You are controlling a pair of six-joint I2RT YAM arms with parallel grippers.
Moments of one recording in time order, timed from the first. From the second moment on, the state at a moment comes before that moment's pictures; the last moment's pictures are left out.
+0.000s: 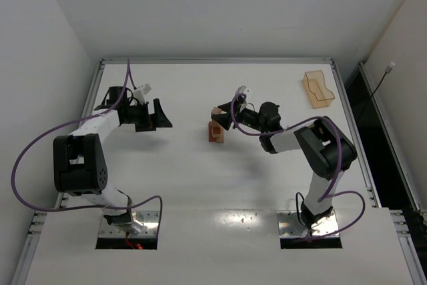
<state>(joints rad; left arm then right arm) 0.10 1.57 0.98 -0.42 0.71 -0.08 0.46 1.83 0.68 1.22 -0.61 0.11</state>
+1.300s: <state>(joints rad) 0.09 1.23 0.88 -0.41 0.59 -0.06 0.32 1.47 1.14 0.02 -0.45 -0.25</state>
